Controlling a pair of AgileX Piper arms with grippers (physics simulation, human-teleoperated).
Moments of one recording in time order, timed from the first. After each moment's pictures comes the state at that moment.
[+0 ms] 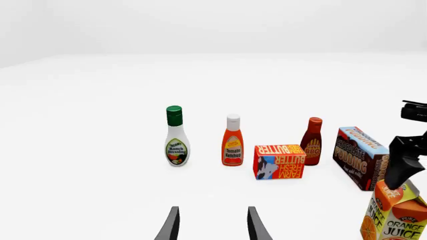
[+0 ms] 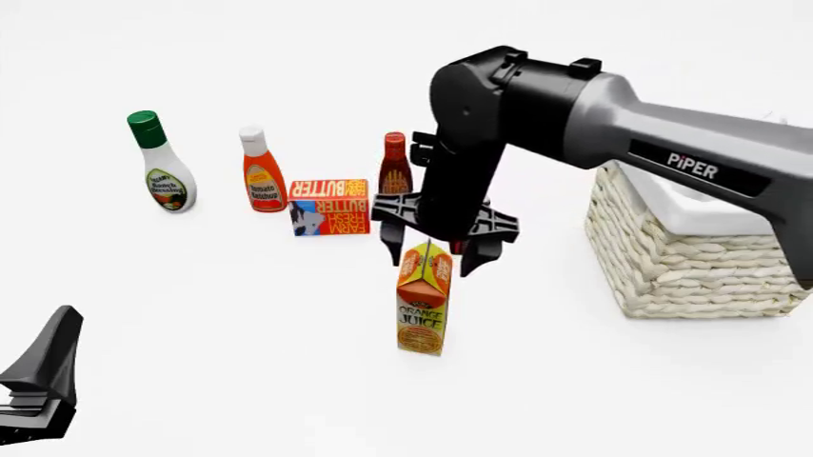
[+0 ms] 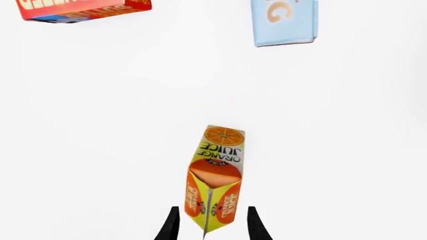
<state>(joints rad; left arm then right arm) 0.01 0.01 -0.01 -0.01 0.01 0.71 1.88 -1.65 1.22 0.79</state>
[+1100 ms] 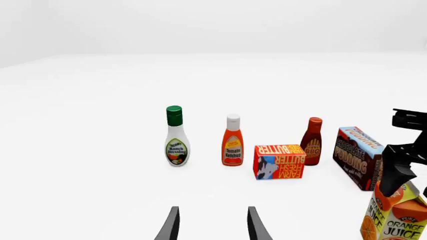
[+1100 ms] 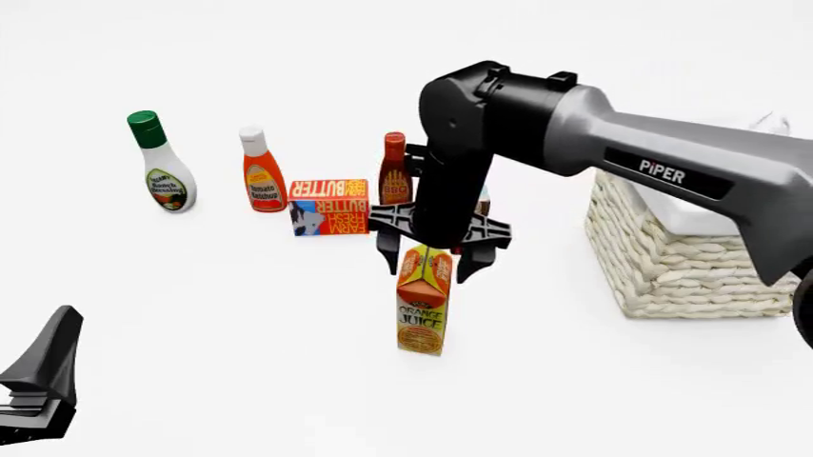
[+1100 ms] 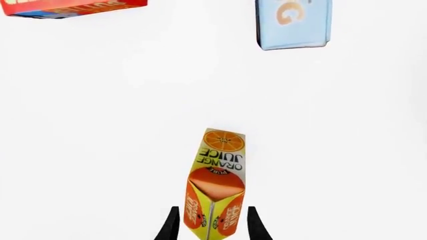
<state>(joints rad) 0.01 0.01 -0.01 -0.01 0.01 0.71 1.92 -1.66 1.22 0.78</state>
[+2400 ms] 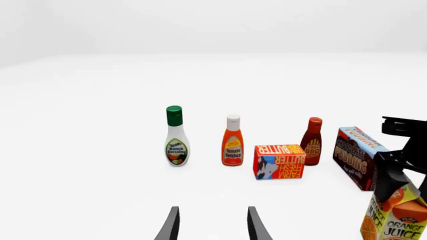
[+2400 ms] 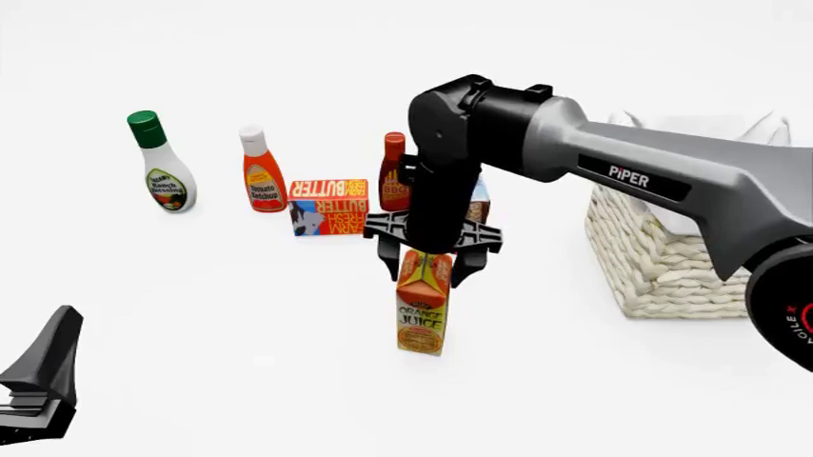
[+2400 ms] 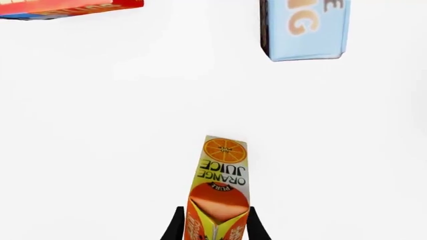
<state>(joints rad) 0.01 0.01 -0.01 -0.01 0.01 0.71 1.98 -1.69 1.22 0.77</state>
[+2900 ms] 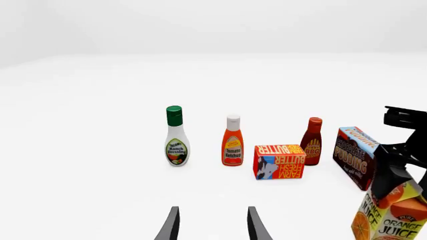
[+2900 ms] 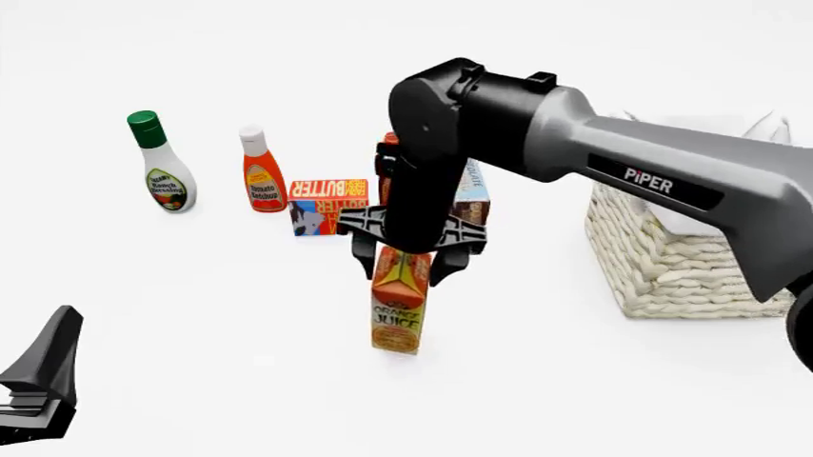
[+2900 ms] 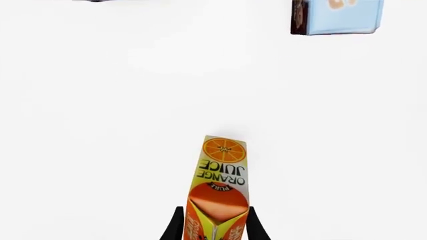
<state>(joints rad) 0.01 0.01 -0.01 -0.01 0.01 0.78 1.93 -1.71 1.22 0.81</state>
